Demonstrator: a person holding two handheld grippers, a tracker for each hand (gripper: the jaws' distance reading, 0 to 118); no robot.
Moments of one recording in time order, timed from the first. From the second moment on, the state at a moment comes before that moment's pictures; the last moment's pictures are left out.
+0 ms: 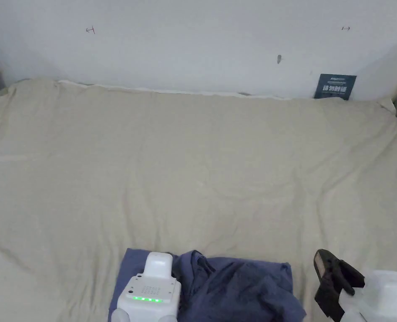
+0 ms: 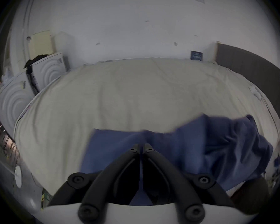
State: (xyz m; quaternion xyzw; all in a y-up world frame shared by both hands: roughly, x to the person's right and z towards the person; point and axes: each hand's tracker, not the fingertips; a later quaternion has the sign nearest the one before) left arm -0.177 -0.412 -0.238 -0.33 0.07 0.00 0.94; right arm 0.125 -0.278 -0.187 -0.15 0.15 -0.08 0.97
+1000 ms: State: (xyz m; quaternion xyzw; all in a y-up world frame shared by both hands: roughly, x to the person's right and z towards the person) left arm -0.353 -0.410 -0.217 -0.40 0.03 0.20 0.89; right arm 0.115 -0.285 -0.182 -0.17 0.16 -0.06 0.97
